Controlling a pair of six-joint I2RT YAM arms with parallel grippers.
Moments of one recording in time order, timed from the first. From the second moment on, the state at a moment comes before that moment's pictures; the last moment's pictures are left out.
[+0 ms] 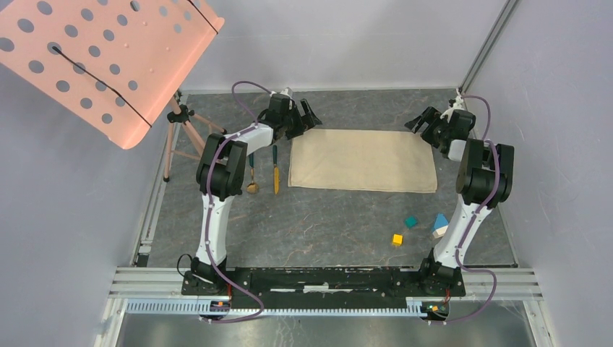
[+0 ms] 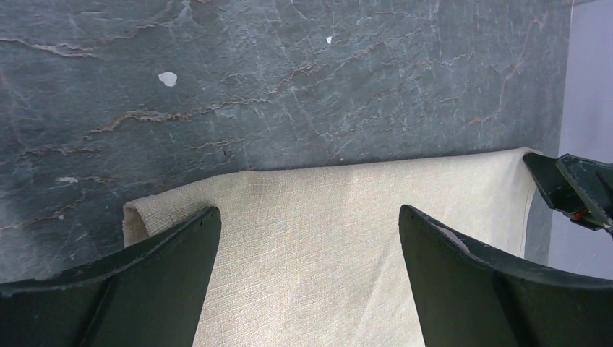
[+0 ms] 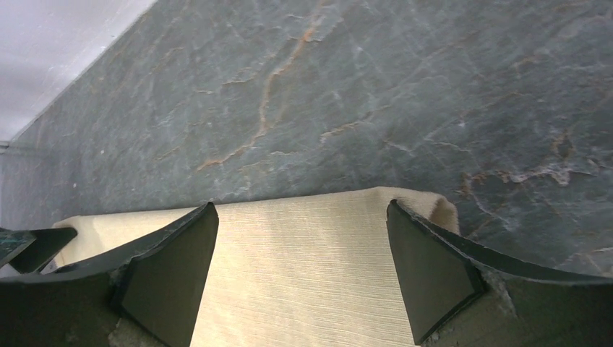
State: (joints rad) left arm -0.36 2.29 1.65 0.05 0.24 -0.70; right arm -0.26 2.07 1.18 0.36 -0.46 0.45
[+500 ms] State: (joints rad) left arm -0.35 2.29 1.70 -0.08 0.12 -0.67; right arm -0.27 2.12 1.28 0.29 -0.41 0.40
